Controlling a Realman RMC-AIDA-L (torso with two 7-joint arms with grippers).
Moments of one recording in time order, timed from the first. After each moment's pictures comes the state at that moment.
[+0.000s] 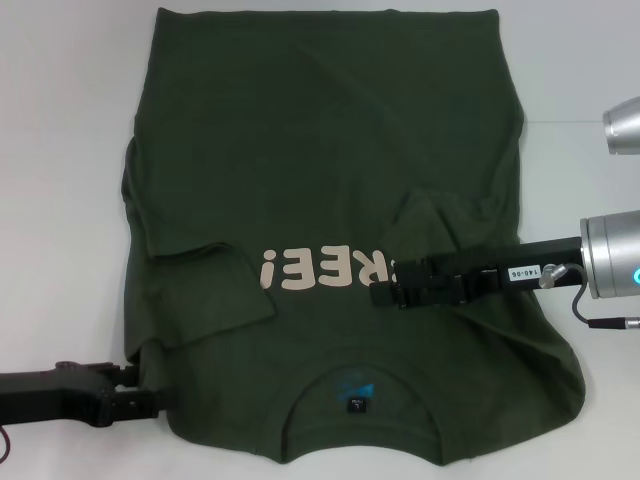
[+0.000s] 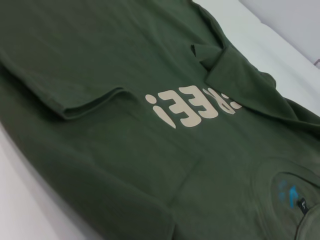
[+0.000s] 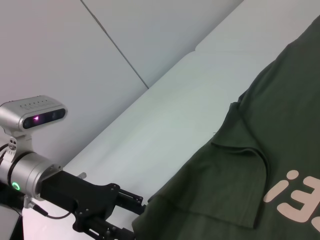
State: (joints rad) left arm -0.41 -2.14 0.47 0.85 2.42 1.58 -1.73; right arm 0.68 2.07 -0.86 -0.66 -2.05 -1.50 1.93
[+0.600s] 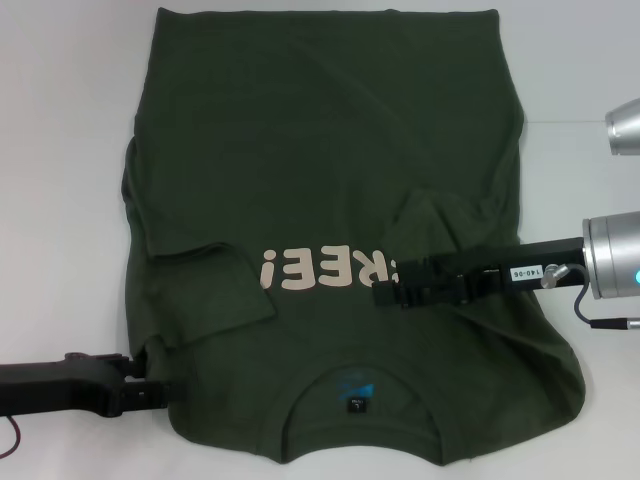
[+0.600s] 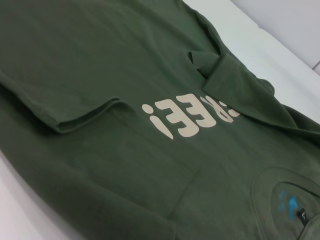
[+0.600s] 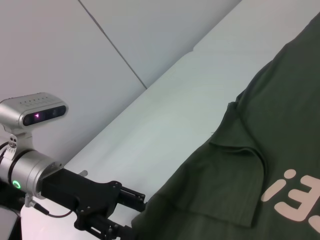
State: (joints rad) left arm -0.43 -2.15 0.47 0.85 2.41 1.57 -1.73; right arm 0.68 2.06 -0.85 -0.66 -2.05 -1.50 1.93
